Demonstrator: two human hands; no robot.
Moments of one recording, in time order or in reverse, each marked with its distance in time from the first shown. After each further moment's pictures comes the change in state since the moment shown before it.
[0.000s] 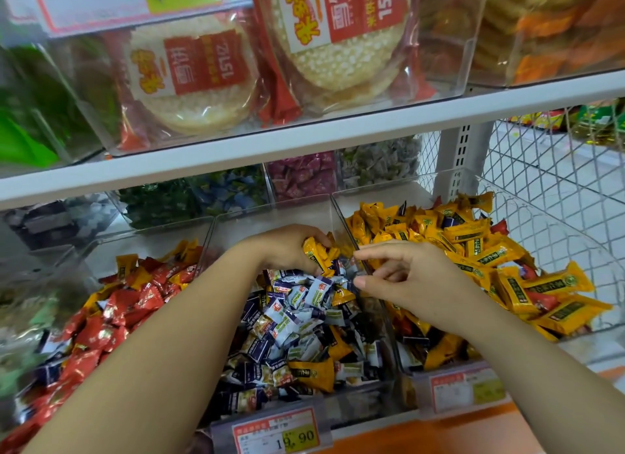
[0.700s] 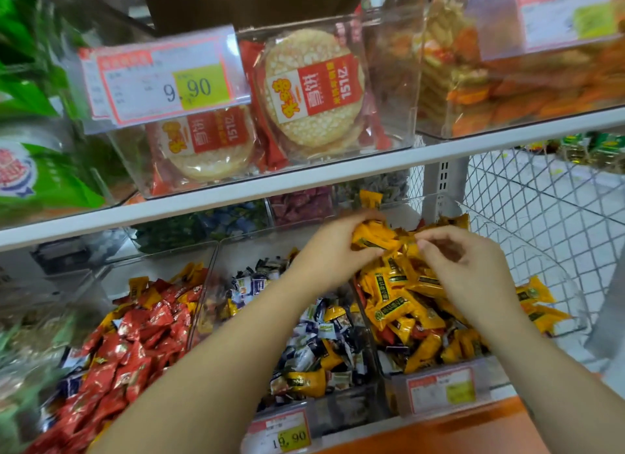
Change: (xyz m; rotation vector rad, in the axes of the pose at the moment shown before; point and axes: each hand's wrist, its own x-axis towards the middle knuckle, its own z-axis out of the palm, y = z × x) left_hand -0.051 0.119 0.010 -0.121 0.444 0.325; right_hand -0.021 0.005 -0.047 0.050 0.557 0.016
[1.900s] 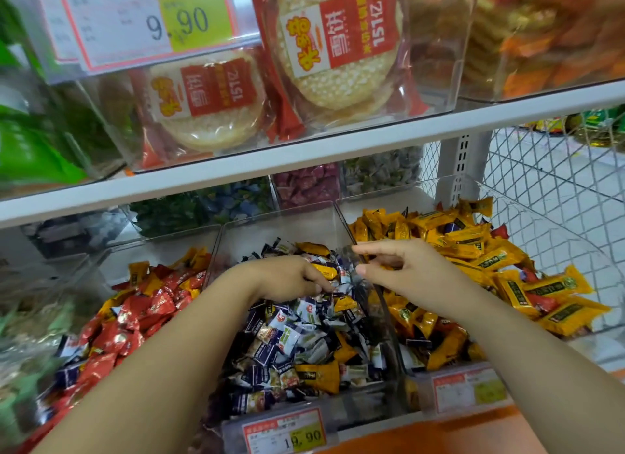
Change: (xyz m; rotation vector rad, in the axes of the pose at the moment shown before) left_hand -0.022 -0.093 -0.020 0.177 -0.653 -0.391; right_hand 0.008 0.001 0.056 -0.071 -0.614 0.001
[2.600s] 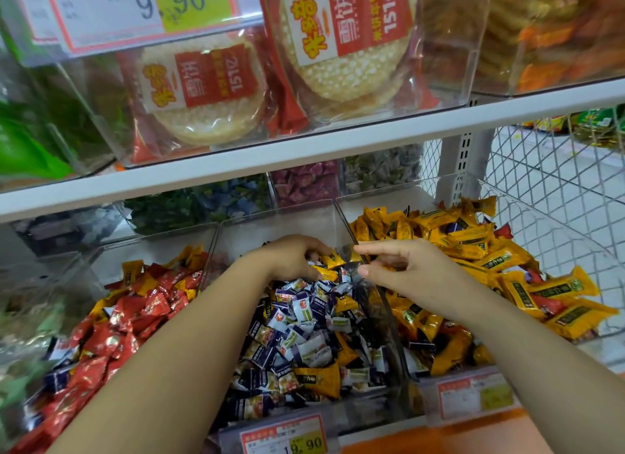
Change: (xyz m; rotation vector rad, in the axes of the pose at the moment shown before) left_hand 0.047 -0.022 -0.006 -0.055 0.184 0.019; right_hand 0.002 0.003 0.000 0.013 -0.001 -0.010
